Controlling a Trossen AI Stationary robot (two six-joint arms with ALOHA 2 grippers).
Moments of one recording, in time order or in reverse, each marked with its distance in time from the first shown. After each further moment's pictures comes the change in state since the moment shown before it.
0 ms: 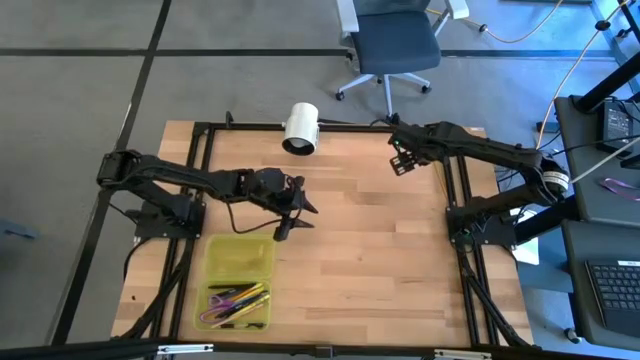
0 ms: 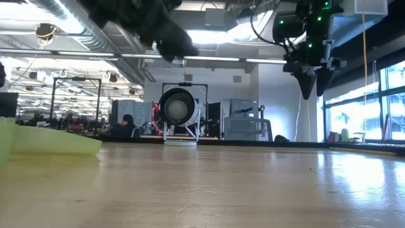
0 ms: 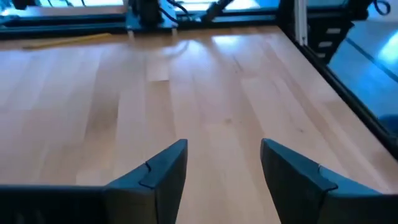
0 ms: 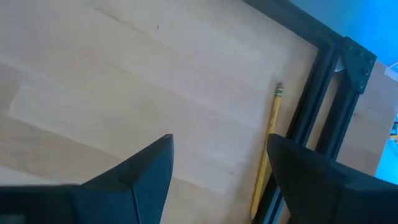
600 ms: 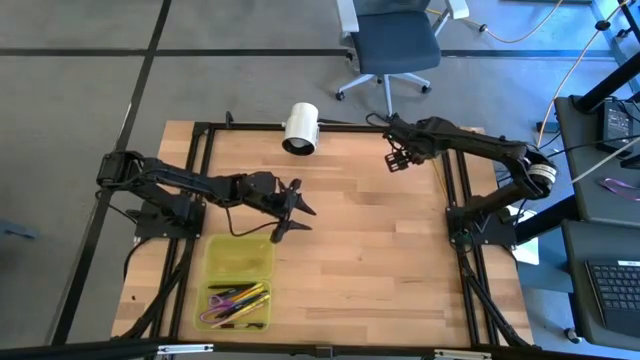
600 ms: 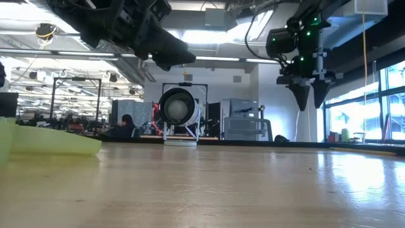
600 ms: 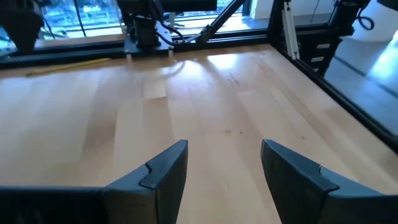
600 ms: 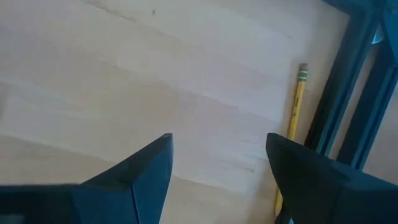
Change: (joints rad) left arm 0.009 0.000 -0.169 0.295 0.033 0.030; right arm -0.087 0.111 0.000 0.053 -0.097 0.040
